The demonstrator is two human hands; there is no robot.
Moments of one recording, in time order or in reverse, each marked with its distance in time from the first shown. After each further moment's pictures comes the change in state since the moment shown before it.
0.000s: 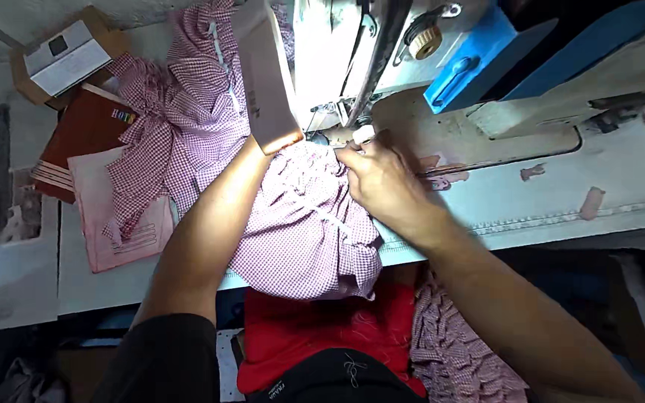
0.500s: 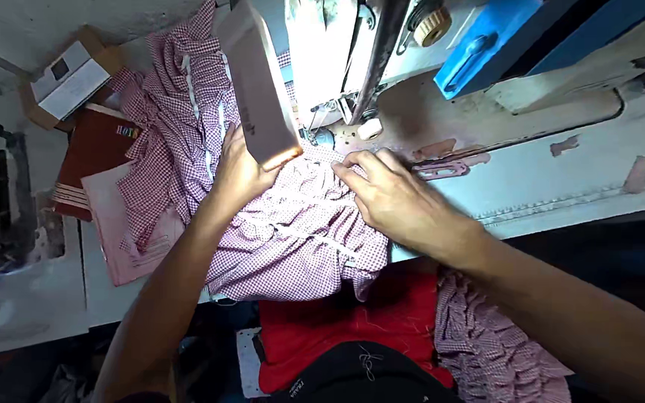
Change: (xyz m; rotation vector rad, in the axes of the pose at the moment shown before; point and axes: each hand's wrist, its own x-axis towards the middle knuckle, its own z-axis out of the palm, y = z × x) left_hand -0.068 -0.045 -0.038 0.001 -0.062 0.316; right_hand -0.027 -0.011 -0.007 -0.036 -0.156 -0.140
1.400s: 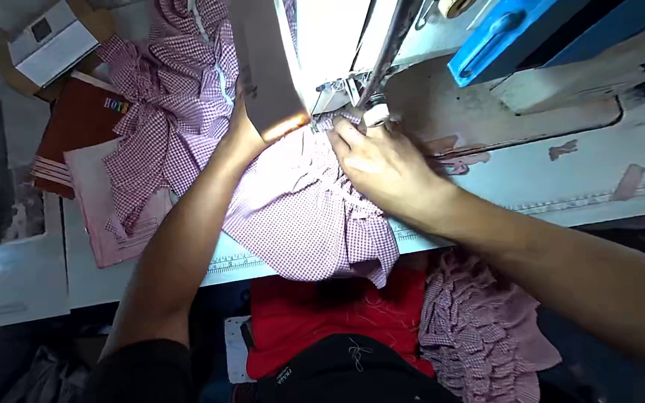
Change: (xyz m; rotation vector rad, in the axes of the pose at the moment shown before) left_hand 0.058 -0.020 0.023 0.139 0.105 -0.011; right_hand 0.041 0.000 -0.004 -0.333 -0.103 0.011
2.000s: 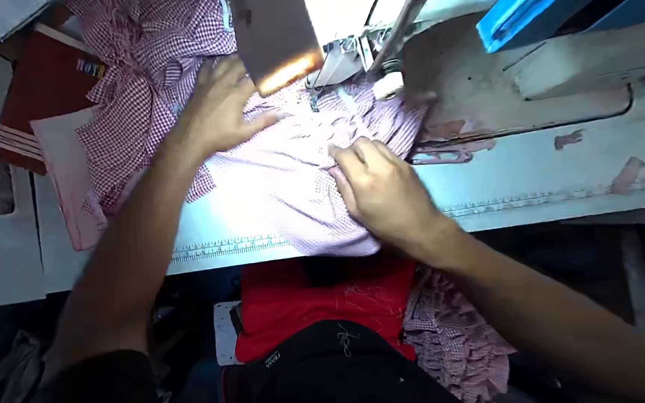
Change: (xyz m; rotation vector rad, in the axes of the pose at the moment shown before) left_hand -0.041 -0.014 -0.036 0.119 -0.358 -0.001; right_hand -0.049 -0.028 0.010 0.360 0.135 0.054
